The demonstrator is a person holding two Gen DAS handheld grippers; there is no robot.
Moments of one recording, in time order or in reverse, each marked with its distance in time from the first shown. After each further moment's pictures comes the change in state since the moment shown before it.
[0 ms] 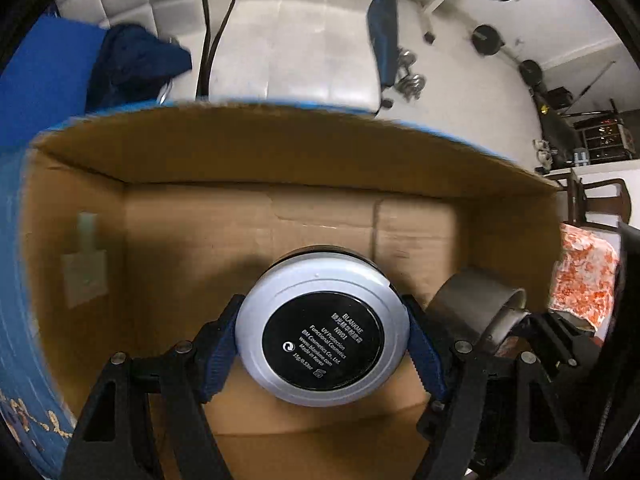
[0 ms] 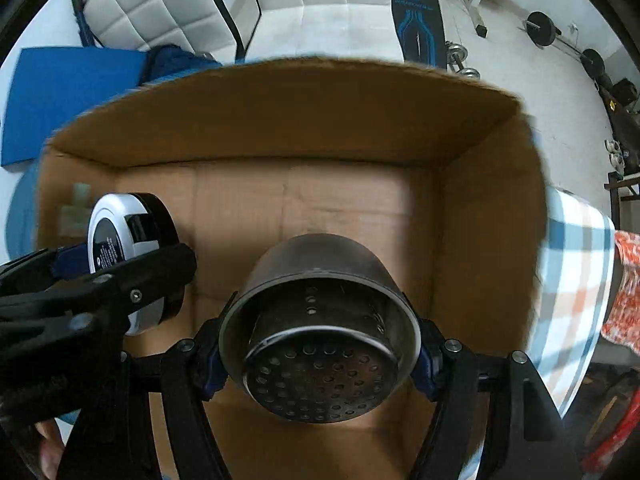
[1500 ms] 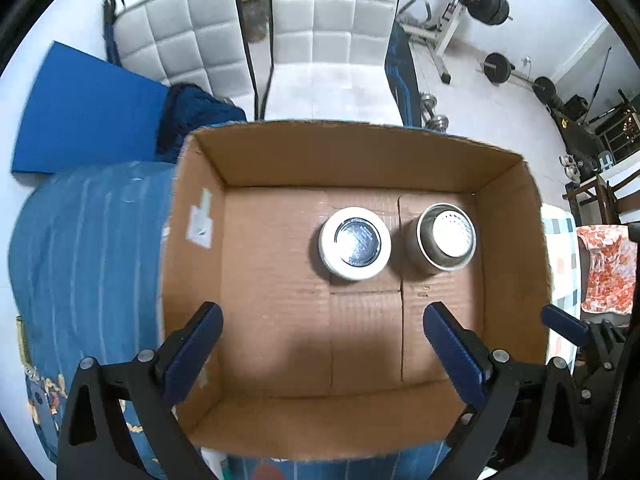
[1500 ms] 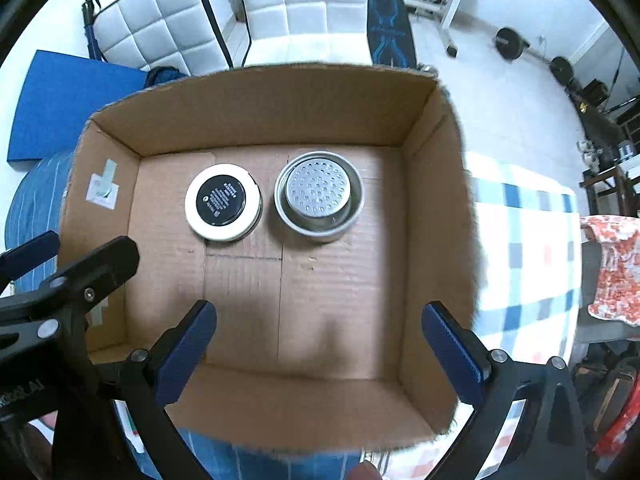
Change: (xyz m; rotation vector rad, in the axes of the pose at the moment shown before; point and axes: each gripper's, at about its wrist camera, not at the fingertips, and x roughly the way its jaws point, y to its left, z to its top) left arm -0.079 -0.005 -0.086 0.051 -0.244 0.206; right arm -0.079 0.024 -0.106 0.045 -0.160 -0.068
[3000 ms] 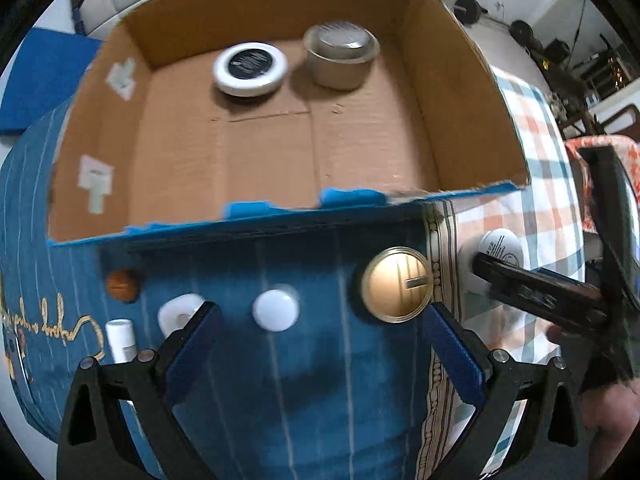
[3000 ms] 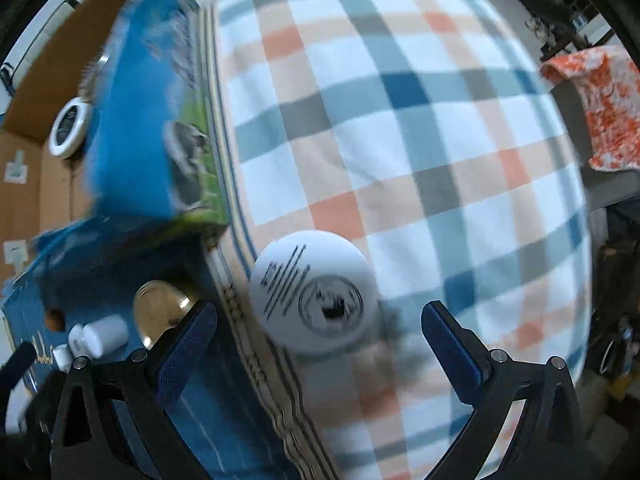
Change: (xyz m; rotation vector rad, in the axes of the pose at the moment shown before) left arm 0.037 -0.090 -0.154 0.102 0.126 -0.006; right arm 0.076 -0.155 -0.145 0.335 0.180 0.020
